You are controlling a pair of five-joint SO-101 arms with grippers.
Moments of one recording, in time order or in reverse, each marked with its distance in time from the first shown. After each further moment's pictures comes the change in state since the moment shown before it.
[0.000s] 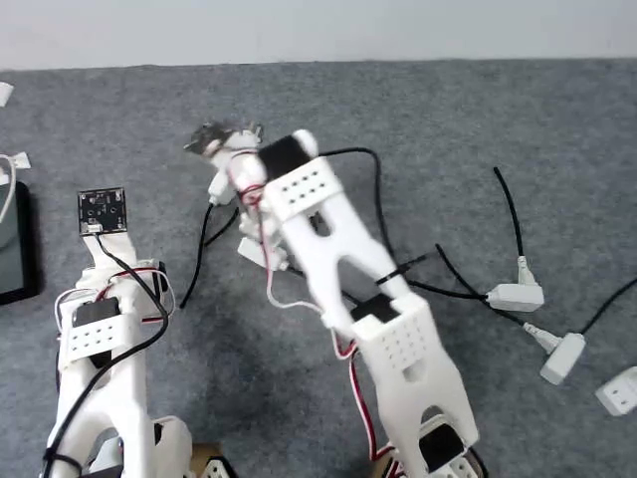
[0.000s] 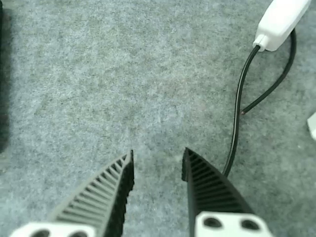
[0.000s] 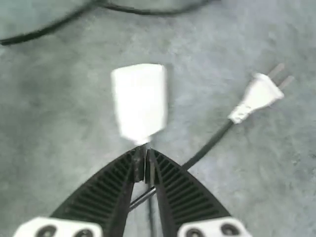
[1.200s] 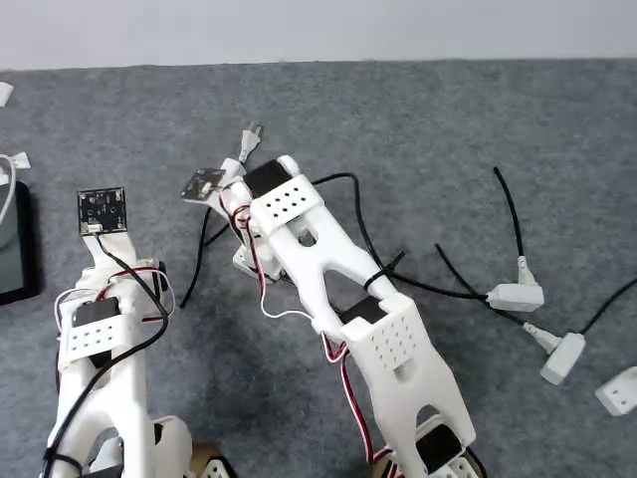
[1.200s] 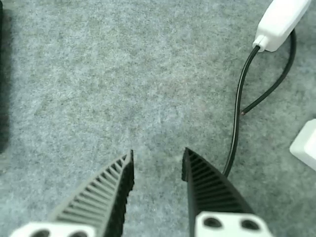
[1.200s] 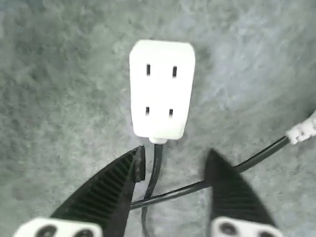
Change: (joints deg) left arm 0.0 0.0 -0.1 0.0 0.0; right arm -4.0 2.6 8.6 -1.9 7.4
